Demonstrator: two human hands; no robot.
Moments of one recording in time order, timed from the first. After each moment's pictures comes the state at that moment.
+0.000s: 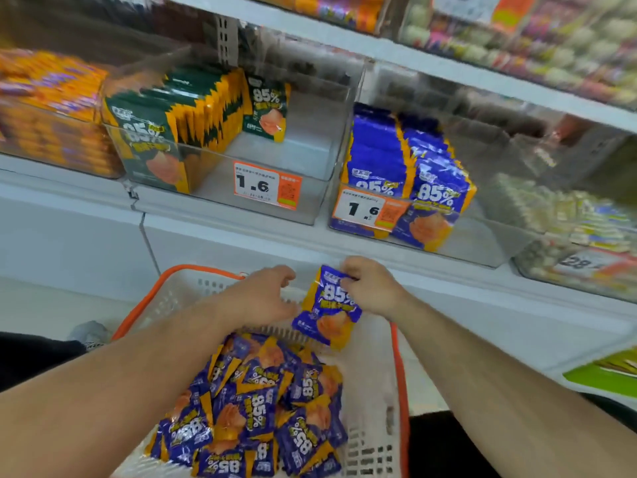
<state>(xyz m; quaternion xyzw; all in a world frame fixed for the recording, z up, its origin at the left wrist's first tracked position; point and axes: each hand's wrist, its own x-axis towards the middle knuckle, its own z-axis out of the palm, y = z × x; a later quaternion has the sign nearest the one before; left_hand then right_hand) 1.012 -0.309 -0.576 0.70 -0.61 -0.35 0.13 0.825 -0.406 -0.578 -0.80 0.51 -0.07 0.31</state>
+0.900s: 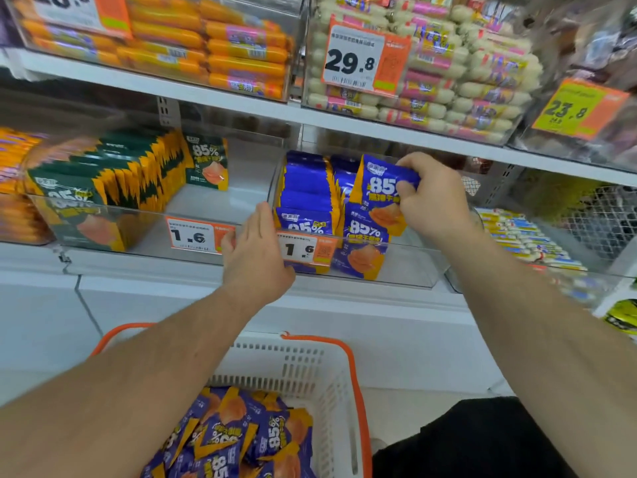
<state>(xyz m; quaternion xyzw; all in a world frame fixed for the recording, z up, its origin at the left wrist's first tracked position) 0.947 -0.387 -0.508 0.74 -0.59 -0.04 0.32 0.728 -0.456 -0.396 -0.76 0.54 -0.37 0.02</state>
